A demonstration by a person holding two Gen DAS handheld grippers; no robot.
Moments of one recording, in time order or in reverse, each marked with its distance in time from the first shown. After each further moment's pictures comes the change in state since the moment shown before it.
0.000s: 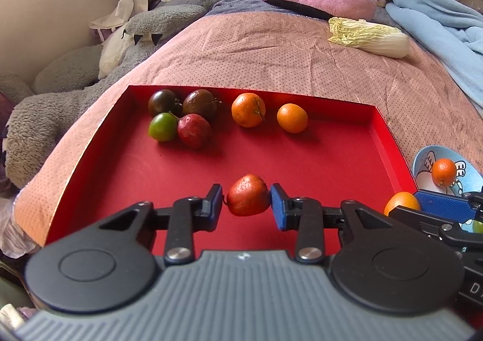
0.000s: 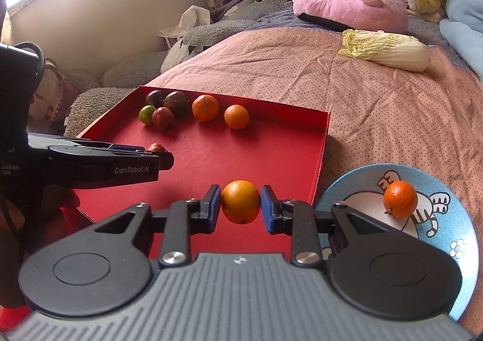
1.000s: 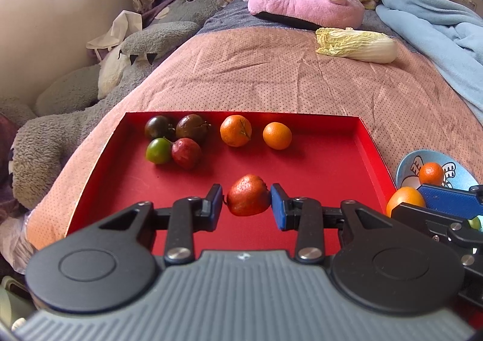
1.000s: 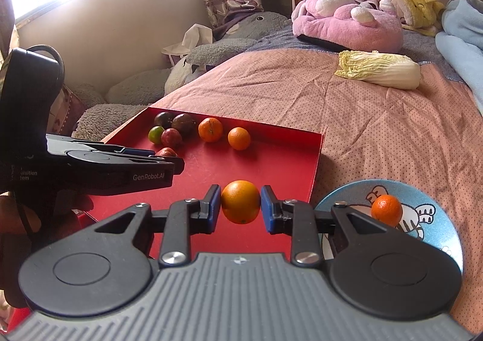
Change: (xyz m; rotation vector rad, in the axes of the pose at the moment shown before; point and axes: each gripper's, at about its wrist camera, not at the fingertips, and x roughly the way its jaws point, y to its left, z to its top) left arm -0.021 -0.017 0.012 0.060 -0.043 0.012; right arm -0.033 0.003 0.006 0.001 -0.066 0.007
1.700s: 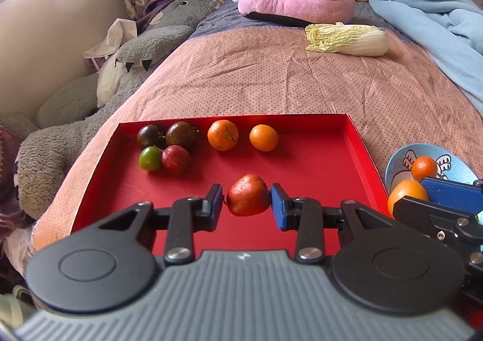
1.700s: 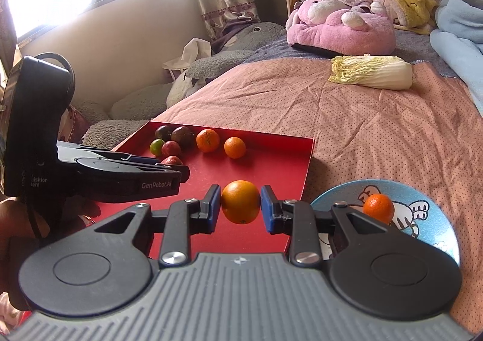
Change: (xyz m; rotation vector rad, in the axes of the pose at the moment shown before) left arm -0.006 -0.022 0.005 0.054 0.007 0.015; right arm -0.023 -0.015 -0.006 0.052 -0.053 0.019
